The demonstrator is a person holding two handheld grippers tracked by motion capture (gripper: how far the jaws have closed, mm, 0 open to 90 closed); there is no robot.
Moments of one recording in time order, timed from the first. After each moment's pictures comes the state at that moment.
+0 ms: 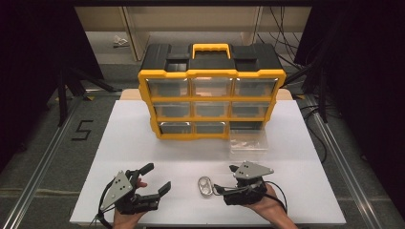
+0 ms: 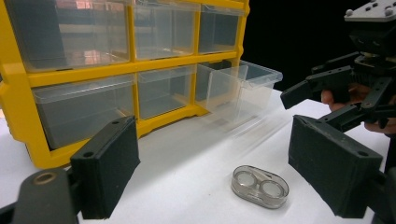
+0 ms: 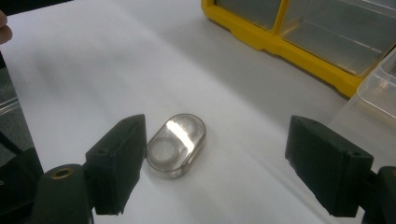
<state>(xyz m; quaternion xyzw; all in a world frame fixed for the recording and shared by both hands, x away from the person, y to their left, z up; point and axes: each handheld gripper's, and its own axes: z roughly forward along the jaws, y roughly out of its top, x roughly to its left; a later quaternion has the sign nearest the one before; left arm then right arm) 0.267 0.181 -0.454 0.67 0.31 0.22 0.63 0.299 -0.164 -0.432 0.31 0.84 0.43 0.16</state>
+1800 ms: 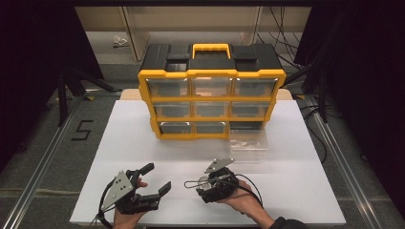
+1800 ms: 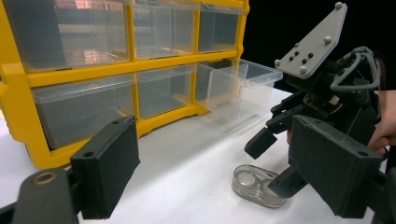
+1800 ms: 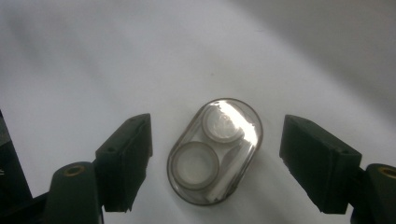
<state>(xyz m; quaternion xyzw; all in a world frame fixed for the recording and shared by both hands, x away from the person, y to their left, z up) 0.267 0.180 -0.455 0.68 0.31 0.22 0.63 0.329 -0.102 -0.467 0.32 0.89 0.33 0.08</state>
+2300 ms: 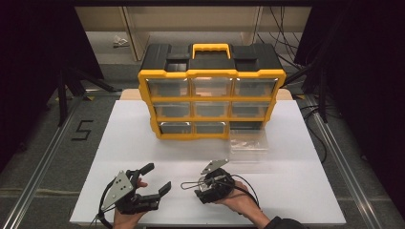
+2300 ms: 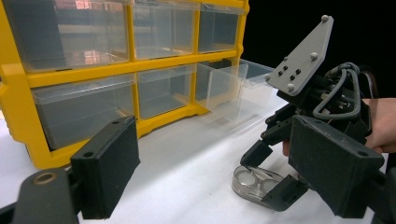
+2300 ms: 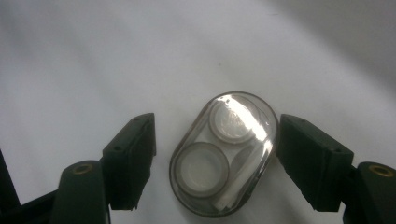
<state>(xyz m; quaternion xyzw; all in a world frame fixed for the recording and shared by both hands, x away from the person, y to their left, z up) 0.267 0.180 -0.455 0.68 0.31 0.22 0.63 0.332 -0.093 -0.477 0.32 0.89 0.31 0.07</state>
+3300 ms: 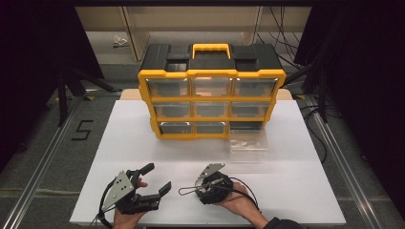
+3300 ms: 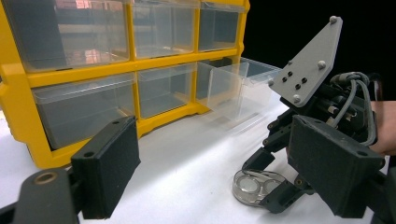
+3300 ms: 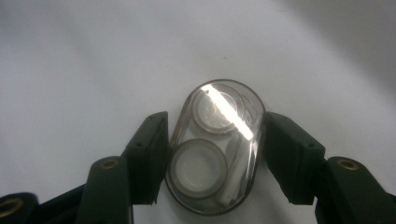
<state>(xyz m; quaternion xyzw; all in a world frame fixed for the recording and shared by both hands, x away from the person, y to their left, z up) 0.267 0.180 -0.455 0.68 0.31 0.22 0.63 0.326 -0.088 -0.481 0.29 0.91 0.29 0.10</state>
